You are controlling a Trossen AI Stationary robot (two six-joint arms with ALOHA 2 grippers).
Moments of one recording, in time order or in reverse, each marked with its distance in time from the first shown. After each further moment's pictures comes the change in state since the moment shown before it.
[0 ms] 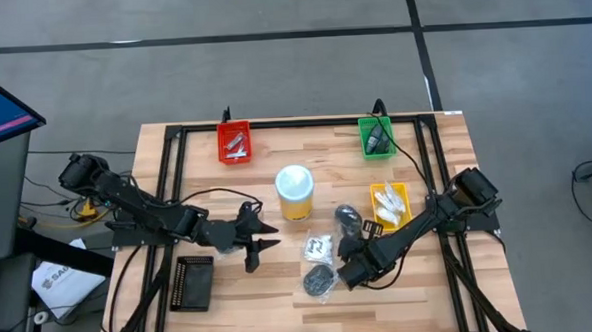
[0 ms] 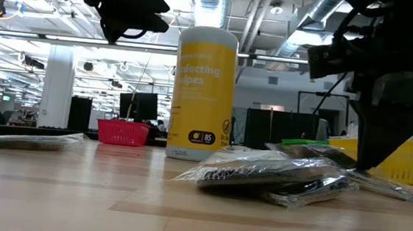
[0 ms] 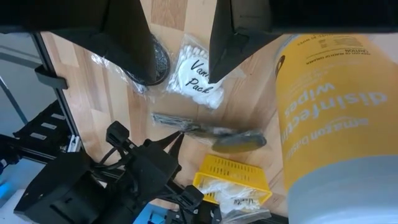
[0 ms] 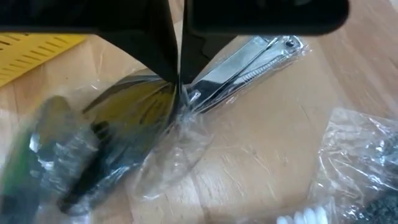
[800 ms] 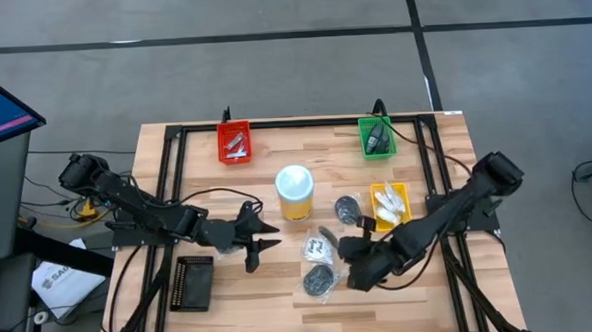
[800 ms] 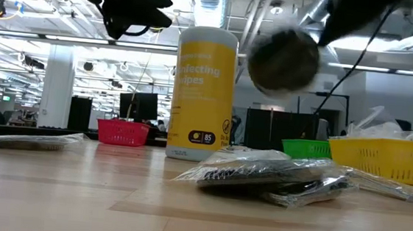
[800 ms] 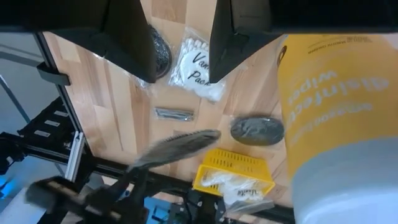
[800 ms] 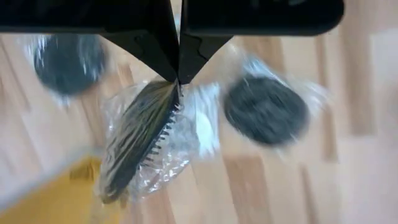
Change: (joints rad) left arm 0.000 0.000 0.000 0.030 0.000 0.032; right arm 0.053 -0.248 0.074 0.141 0.179 -0.199
